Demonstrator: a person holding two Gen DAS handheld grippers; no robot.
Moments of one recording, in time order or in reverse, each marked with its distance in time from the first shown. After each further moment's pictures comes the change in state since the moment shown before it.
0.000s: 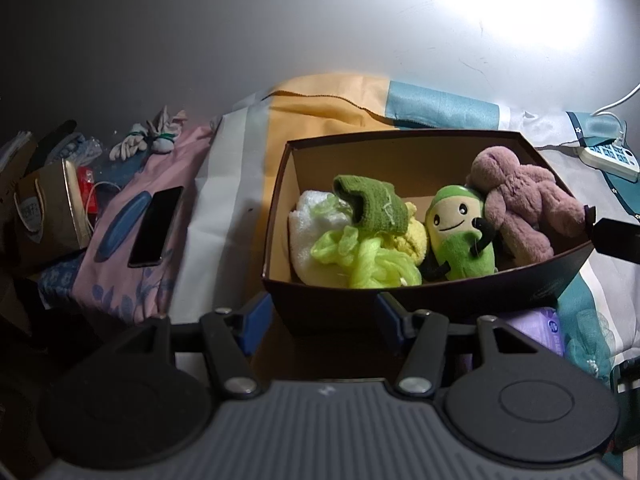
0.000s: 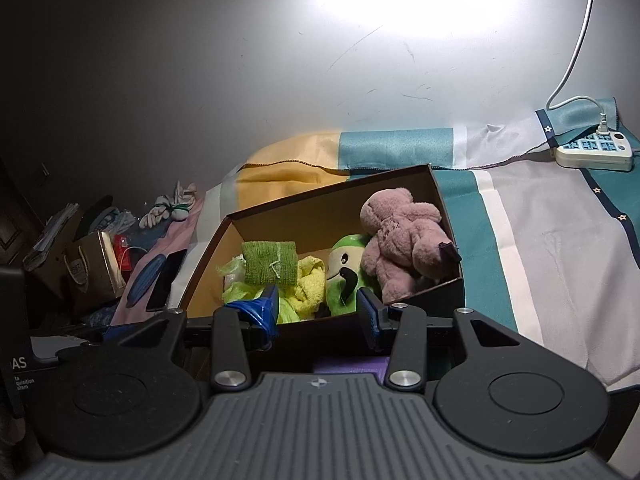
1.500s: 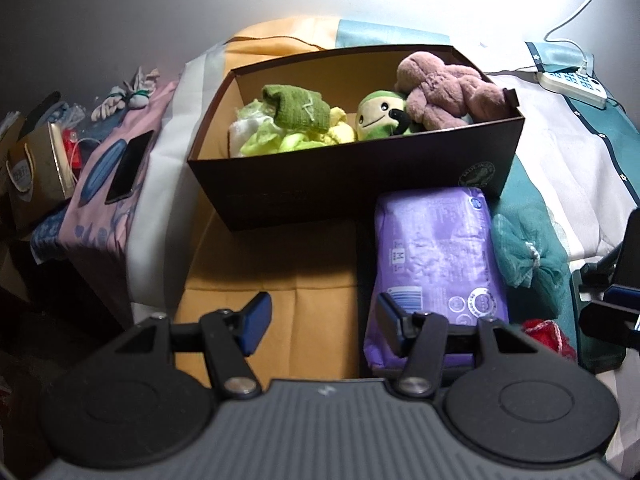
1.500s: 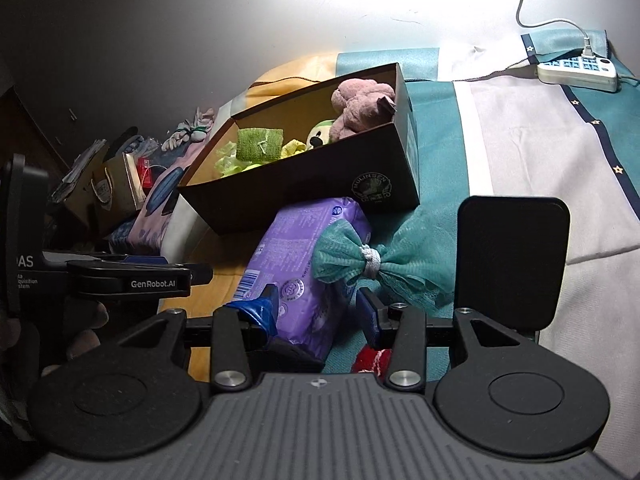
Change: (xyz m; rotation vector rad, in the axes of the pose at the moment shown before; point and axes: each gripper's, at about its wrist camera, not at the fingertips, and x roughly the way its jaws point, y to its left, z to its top) left arm -0.031 -0.072 -0.074 0.055 0.119 -0.027; right arm -0.059 -0.069 -0.090 -0.011 0.171 0.090
